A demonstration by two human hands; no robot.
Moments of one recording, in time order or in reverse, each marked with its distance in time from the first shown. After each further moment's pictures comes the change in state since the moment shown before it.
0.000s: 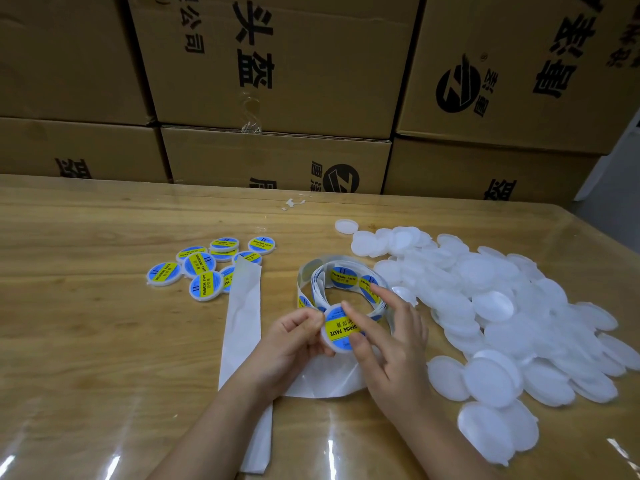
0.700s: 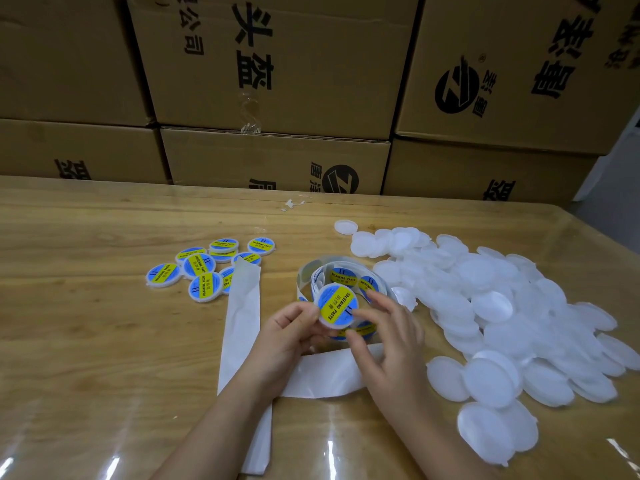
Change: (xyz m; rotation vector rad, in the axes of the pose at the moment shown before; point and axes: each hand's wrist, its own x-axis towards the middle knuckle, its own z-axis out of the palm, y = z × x) left_hand 0.003 -0.001 -0.003 0.038 0.143 0.056; right_hand 0.000 -0.005 0.002 0.087 0.000 0.100
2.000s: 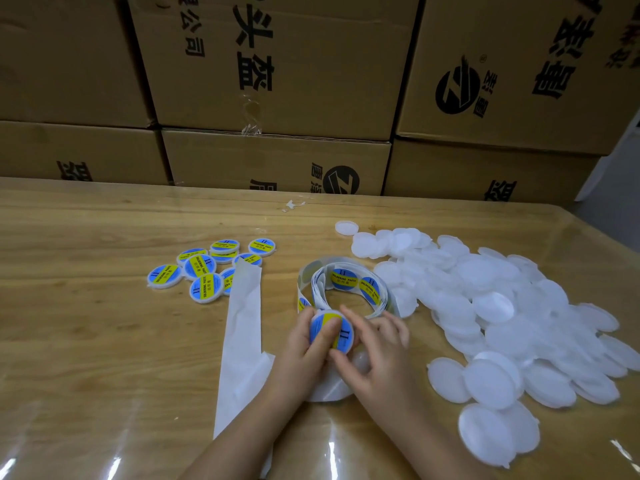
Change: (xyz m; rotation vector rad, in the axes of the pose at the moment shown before) left_hand -0.005 -0.016 0.019 0.526 0.176 0.257; right_hand -0.004 -0.005 0.007 -0.055 -0.055 -0.140
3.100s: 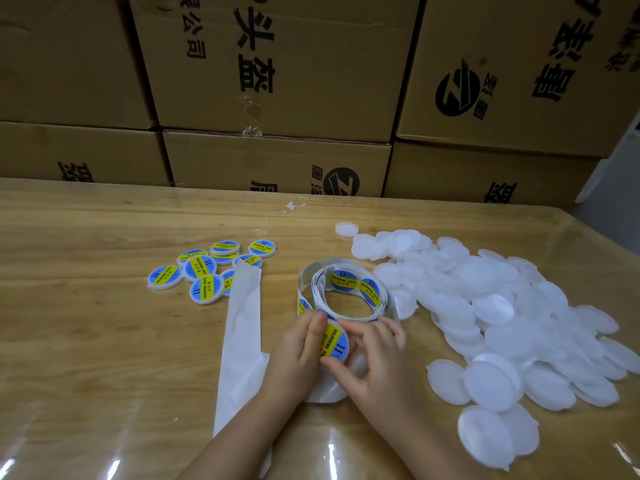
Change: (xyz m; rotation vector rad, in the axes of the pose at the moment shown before) left_hand -0.002 0.002 -0.003 0.126 0.017 0.099; right_hand -0.004 -0.002 0.003 0.059 -0.005 0.058
